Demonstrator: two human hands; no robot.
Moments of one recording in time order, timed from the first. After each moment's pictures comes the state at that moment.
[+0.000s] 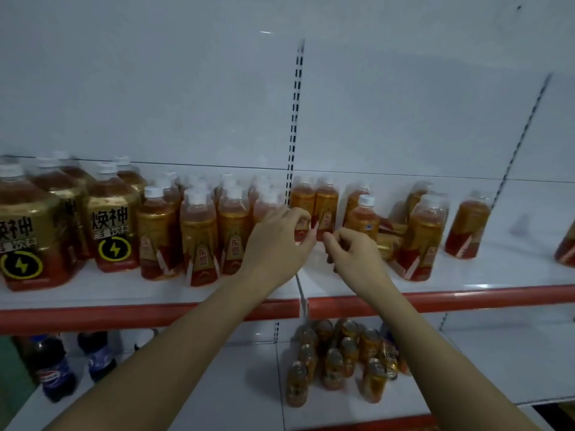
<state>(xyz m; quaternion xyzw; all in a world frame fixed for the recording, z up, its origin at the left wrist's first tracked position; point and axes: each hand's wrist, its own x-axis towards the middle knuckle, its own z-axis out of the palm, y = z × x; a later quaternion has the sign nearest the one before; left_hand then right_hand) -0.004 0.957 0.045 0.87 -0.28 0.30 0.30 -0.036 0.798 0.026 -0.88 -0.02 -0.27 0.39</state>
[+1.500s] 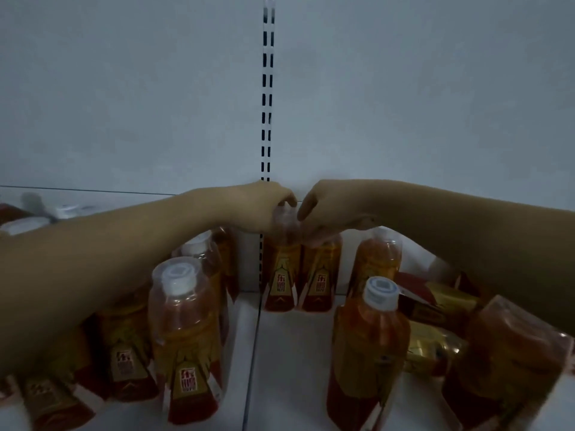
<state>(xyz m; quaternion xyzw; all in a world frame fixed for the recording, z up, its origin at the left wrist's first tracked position) 0.247 0.876 0.145 0.95 -0.30 0.03 0.03 0.221 0.716 0.160 -0.98 -0.08 0.10 0.16</state>
